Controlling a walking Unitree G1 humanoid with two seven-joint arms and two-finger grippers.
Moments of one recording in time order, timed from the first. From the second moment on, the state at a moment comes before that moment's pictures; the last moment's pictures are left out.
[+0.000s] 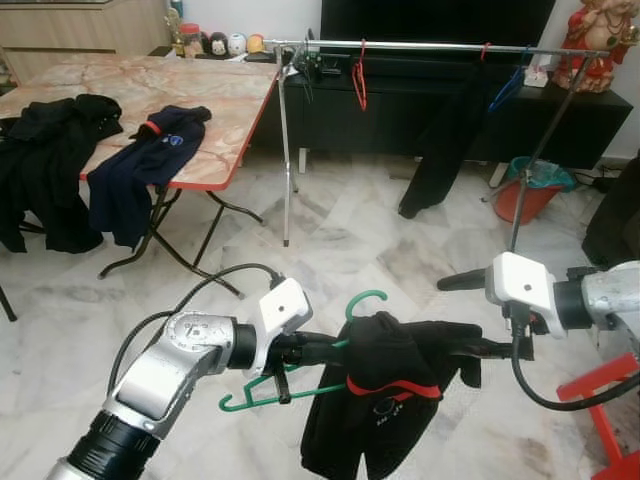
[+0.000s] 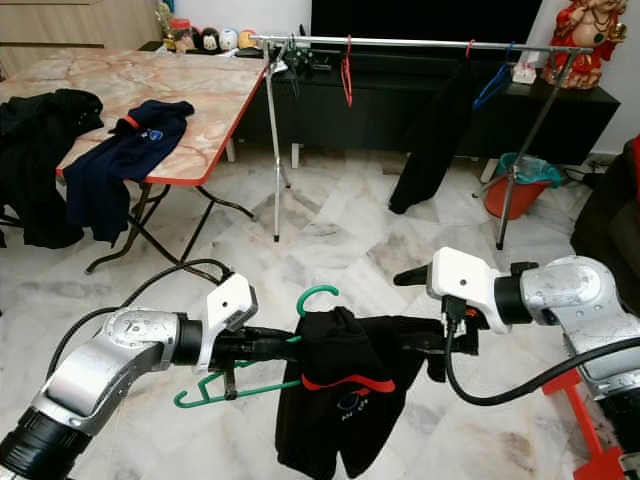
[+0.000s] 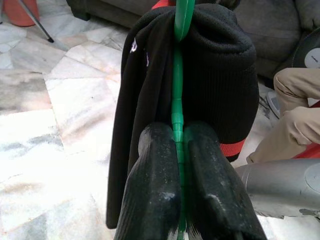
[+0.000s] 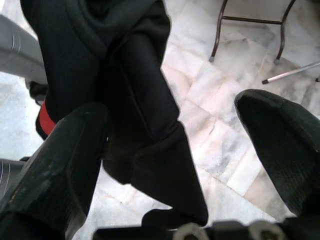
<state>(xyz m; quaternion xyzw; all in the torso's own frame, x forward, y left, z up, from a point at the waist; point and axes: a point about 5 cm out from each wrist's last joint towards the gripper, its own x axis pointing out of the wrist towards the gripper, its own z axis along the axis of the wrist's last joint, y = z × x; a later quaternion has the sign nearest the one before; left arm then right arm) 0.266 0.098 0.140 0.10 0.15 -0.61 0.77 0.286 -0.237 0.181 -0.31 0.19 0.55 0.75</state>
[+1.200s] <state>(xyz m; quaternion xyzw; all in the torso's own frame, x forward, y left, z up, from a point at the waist) 0.266 0.094 0.142 0.09 0.15 -0.62 0.77 0.308 -0.205 0.145 -0.30 0.20 0.60 0.71</state>
